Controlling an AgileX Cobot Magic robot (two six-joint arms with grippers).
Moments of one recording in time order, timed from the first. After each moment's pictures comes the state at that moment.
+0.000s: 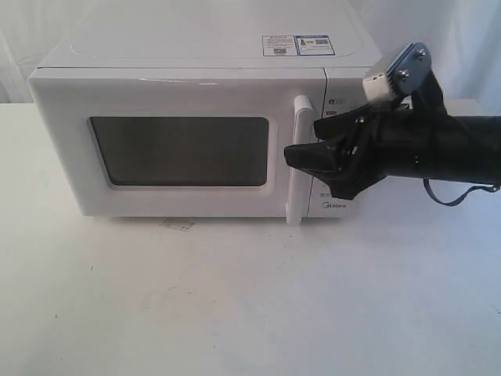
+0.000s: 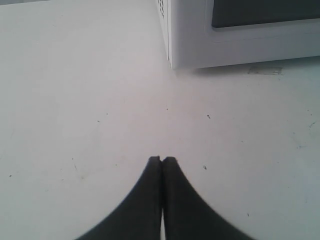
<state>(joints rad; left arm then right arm) -0.07 0.01 0.02 -0.21 0.43 0.24 0.04 1.49 -0.77 1.74 0.82 -2.12</state>
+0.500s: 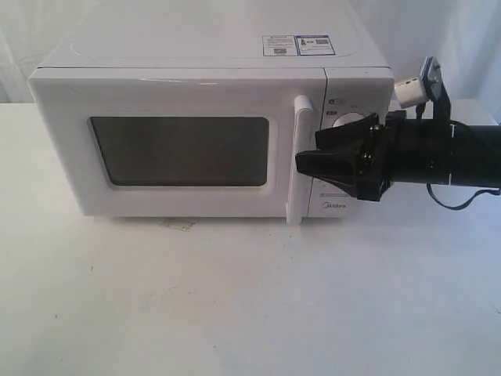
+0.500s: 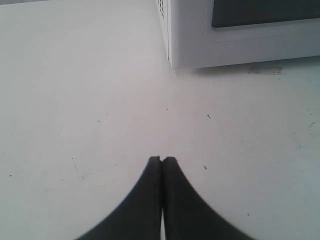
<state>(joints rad) -0.07 0.01 0.02 -0.21 0.43 0.24 -0.09 1.65 -0.81 1.68 1.11 -2.12</state>
